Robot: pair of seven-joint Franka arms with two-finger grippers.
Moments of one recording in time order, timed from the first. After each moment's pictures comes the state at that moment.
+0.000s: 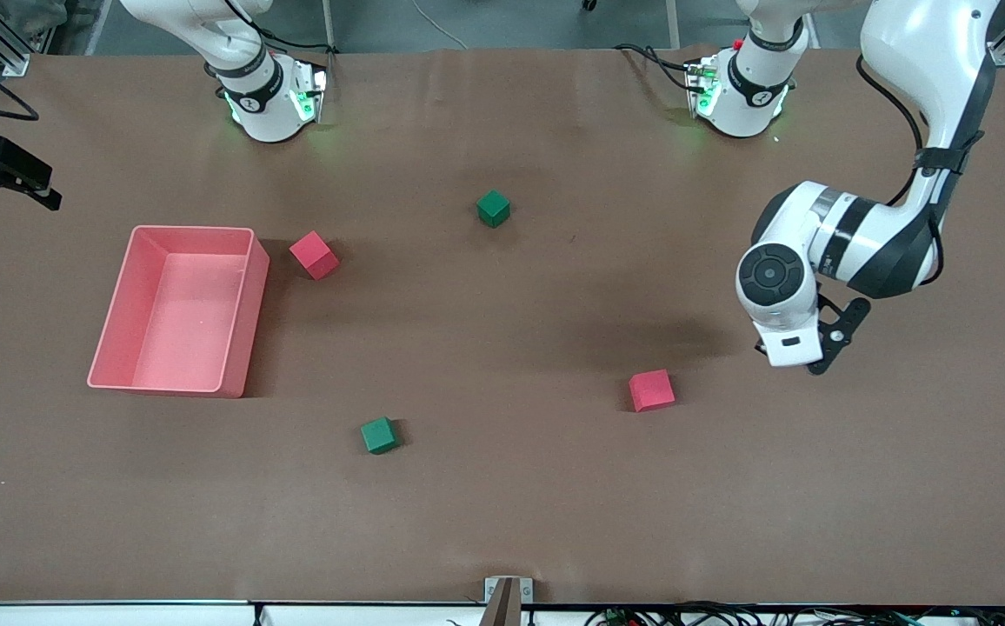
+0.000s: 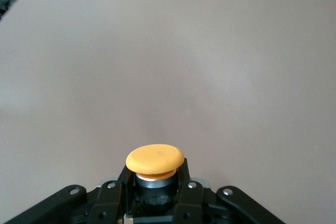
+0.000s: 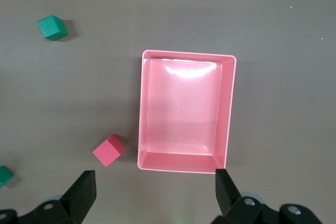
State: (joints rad) left arm 0.14 0.40 -0.46 -1.88 0.70 1.87 -1.55; right arm 0.09 -0.10 -0.14 -1.61 -0.01 1.52 -0.08
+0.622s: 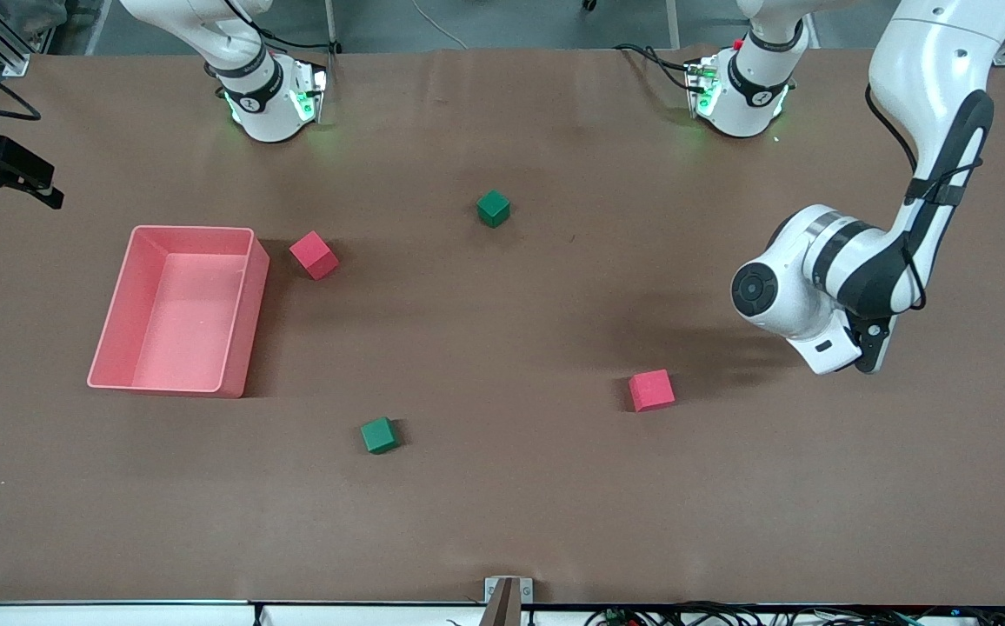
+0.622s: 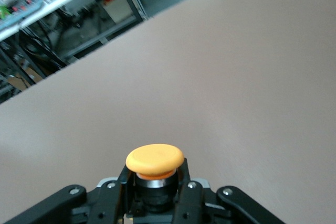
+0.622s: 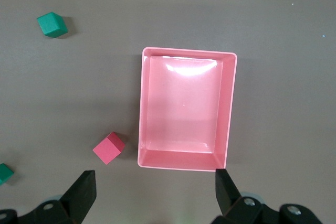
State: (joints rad) left arm 0.20 0.48 -0.45 -1.95 1.15 1.77 -1.98; right arm 0.09 -0.10 -0.14 -1.61 -0.01 1.51 -0.08
